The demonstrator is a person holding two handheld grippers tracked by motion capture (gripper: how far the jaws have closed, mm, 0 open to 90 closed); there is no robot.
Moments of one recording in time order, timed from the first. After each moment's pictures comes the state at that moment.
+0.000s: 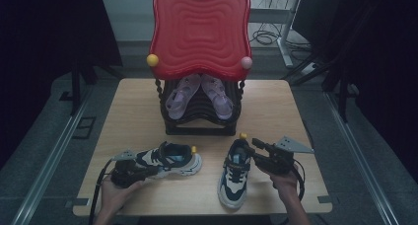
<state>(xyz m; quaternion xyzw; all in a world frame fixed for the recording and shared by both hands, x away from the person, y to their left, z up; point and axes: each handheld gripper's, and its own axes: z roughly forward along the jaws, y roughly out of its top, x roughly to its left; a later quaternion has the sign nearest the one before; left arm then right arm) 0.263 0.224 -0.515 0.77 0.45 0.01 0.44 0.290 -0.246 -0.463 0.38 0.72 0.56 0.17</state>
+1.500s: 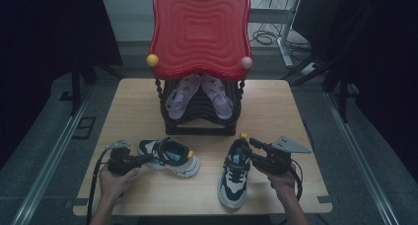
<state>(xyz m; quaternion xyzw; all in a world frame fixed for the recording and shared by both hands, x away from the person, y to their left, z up) 0.290 0.241 -0.511 0.74 0.49 0.03 0.46 0.288 -0.238 -0.459 0.36 0.72 0.56 0.17</state>
